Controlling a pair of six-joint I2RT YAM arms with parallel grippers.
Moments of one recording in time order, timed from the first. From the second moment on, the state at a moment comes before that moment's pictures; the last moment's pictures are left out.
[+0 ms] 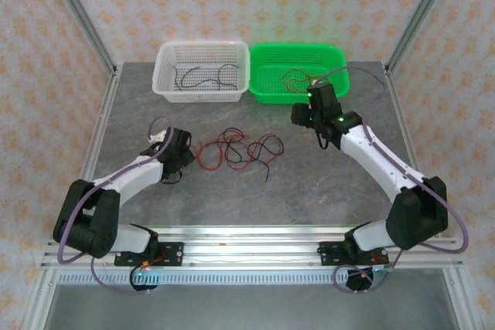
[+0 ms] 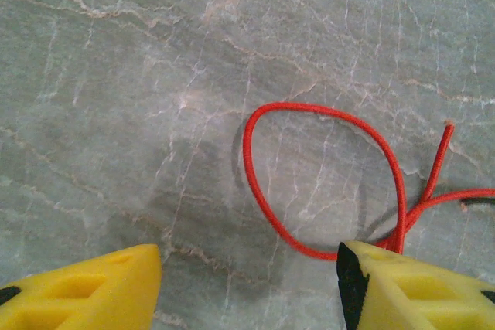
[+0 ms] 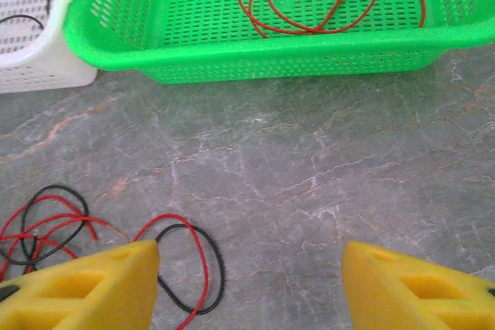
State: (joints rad) left arm -0.25 1.37 0.65 -0.34 -0.27 -0.87; right arm 0.41 1.39 1.14 -0.51 0.16 0.40
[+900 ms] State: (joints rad) left arm -0.19 1.56 0.73 -0.16 -0.28 -0.80; right arm 0.51 1.12 0.81 -0.40 0.03 0.61
